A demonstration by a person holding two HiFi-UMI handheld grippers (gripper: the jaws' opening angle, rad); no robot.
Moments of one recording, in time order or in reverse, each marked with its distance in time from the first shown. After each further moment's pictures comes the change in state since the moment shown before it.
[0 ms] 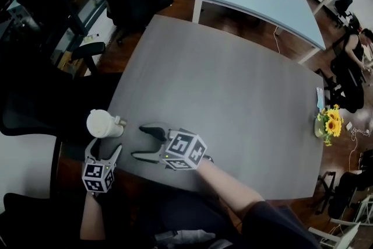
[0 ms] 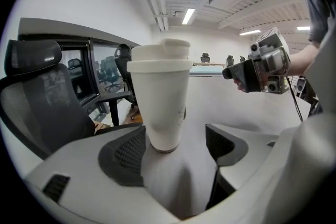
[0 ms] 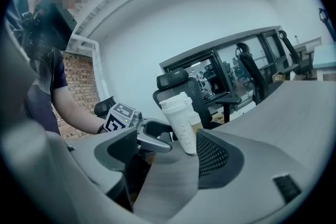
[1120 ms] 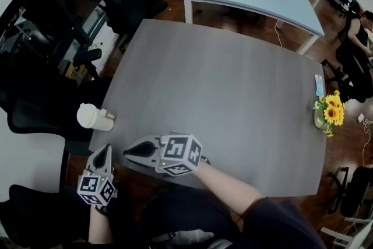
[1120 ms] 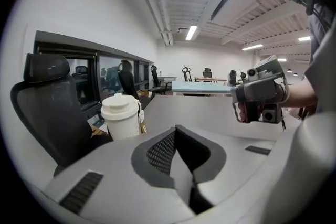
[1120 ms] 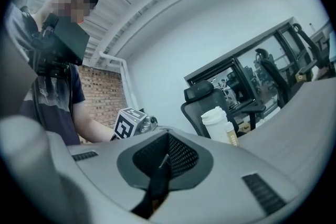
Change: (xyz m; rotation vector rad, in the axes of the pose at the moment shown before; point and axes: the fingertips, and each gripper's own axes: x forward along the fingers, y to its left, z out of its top) left arm -0.070 -0.108 0.065 -0.080 -0.161 0.039; right arm -0.086 0.091 0.021 -0.025 -0.141 0.256
